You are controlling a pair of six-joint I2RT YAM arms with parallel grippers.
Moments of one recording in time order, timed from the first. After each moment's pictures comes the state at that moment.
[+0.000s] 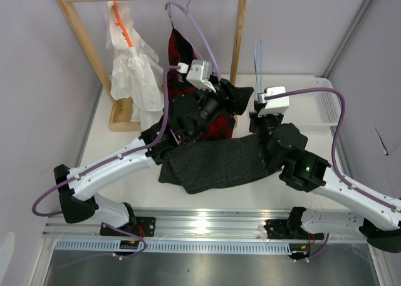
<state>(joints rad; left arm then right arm) -1.09 1.40 1.52 0.06 -0.43 -0.48 1.11 1.00 1.18 -0.04 1.00 -0.16</state>
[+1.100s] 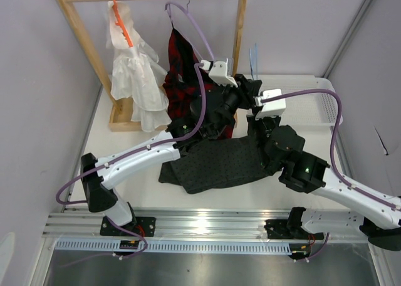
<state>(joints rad) -1.09 1.61 1.65 0.14 -0.53 -0.41 1.14 1.00 1.18 -0.07 1.02 -0.16</state>
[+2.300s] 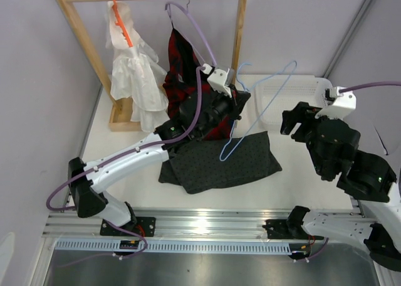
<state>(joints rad) -1.03 1.52 1.50 0.11 -0.30 -0.29 0.97 0.87 1.50 -0.87 0.92 0.43</state>
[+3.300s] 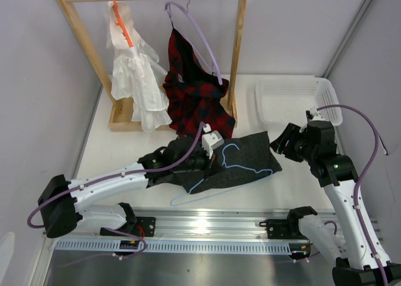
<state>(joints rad) -1.00 1.18 0.82 -0.05 0.25 -0.24 0.18 0.80 0.99 -0.82 -0.11 0.53</state>
